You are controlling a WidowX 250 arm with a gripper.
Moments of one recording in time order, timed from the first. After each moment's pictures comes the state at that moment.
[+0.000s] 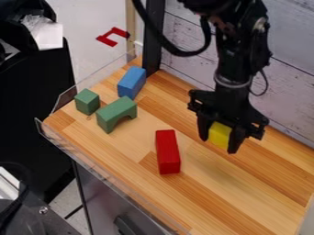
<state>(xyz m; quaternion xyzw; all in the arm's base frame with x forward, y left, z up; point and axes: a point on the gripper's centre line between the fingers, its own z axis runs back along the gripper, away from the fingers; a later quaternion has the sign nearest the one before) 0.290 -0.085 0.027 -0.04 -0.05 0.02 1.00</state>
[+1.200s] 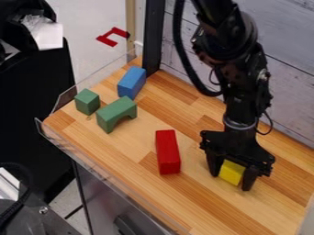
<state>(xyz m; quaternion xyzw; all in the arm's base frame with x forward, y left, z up) 0.285 -0.111 -0.030 -0.08 -0.01 0.01 1.00</state>
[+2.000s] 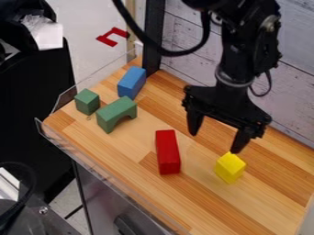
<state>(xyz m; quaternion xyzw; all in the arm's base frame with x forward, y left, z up) 0.274 -0.082 0.054 0.00 -0.07 0.07 1.00</state>
